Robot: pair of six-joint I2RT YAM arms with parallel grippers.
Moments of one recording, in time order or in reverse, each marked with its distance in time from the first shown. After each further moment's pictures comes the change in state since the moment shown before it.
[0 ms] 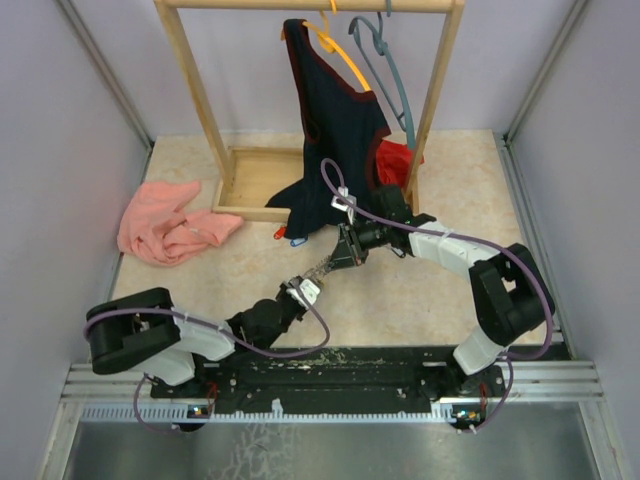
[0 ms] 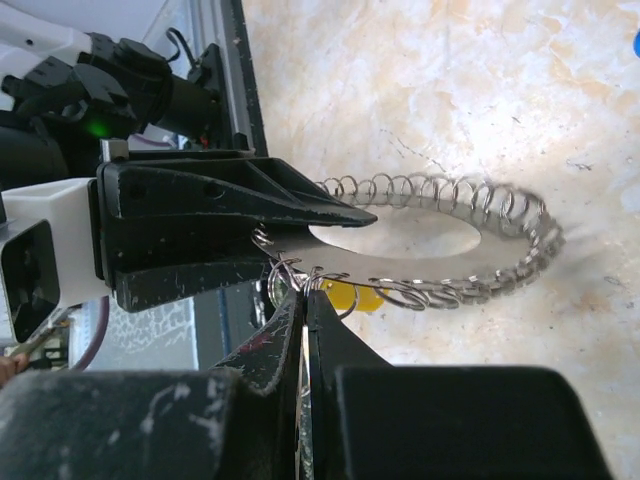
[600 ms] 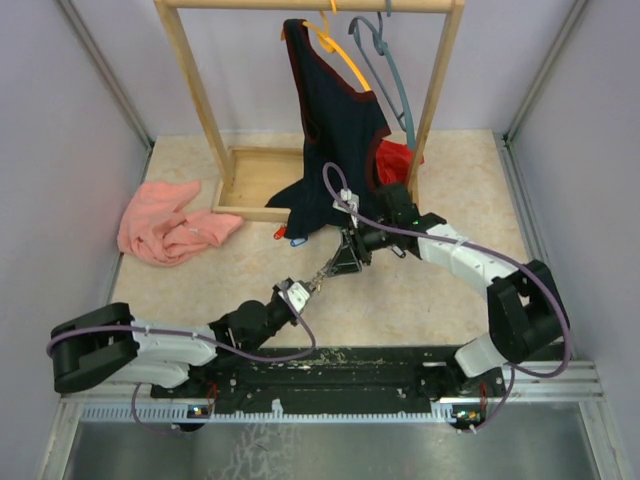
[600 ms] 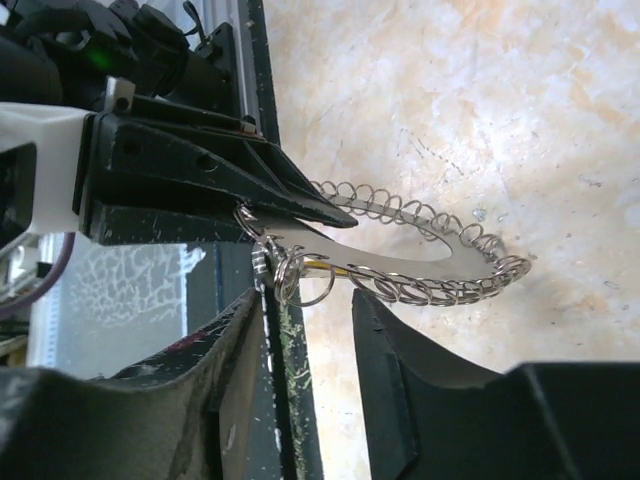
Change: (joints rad) left arm -0.002 -0.232 -0.053 -0.114 0.122 -0.005; right arm 0.010 -0.085 0.009 -0.106 -0.011 -0.111
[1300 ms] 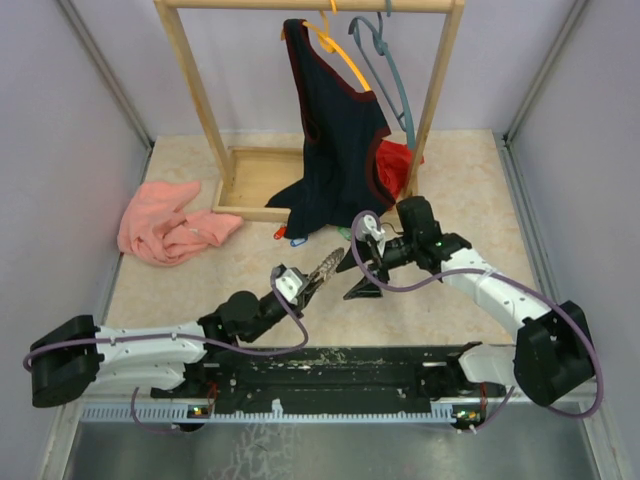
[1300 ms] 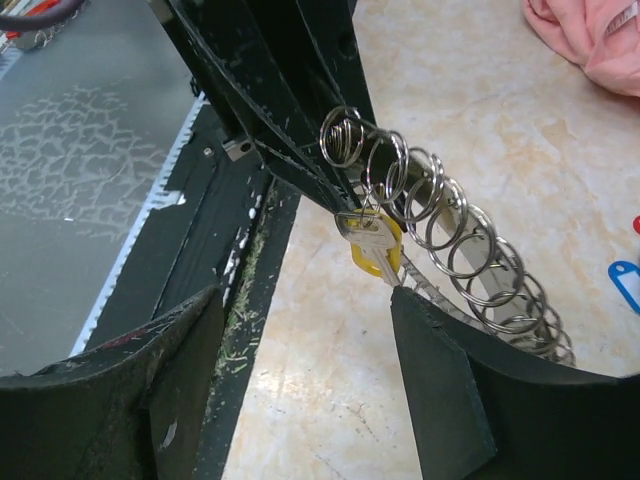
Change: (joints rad) left arm 0.008 -0.198 0.101 -0.200 0.092 -0.095; right arm -0.038 -0.272 -0.163 -0.040 -0.224 -0.553
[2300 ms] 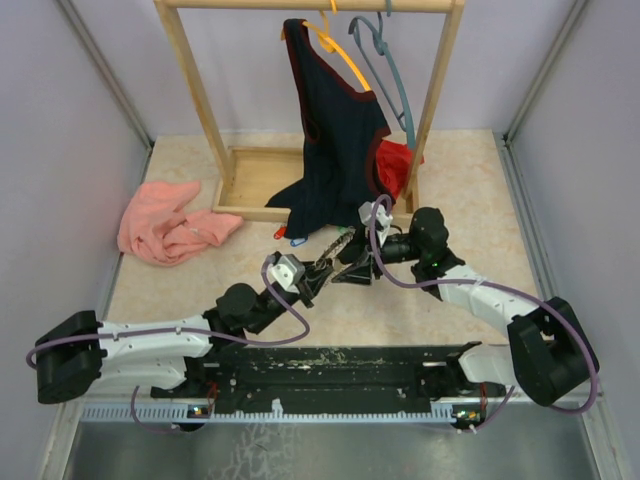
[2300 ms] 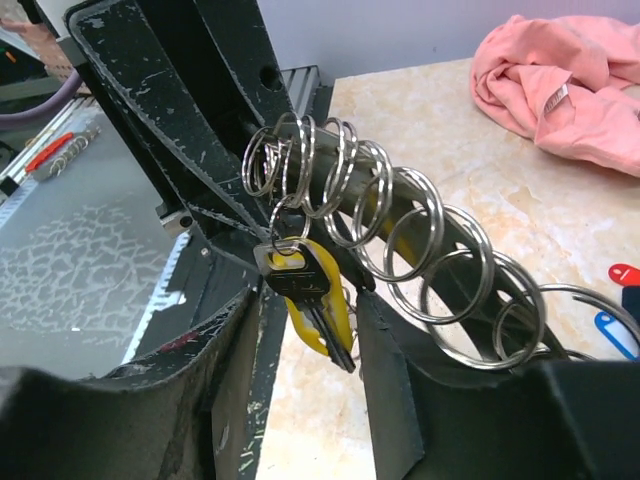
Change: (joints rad) left arm 0.002 0.047 0.118 0.107 0.040 -0.071; right arm 0.023 0.006 -0.227 0.962 0.048 0.777
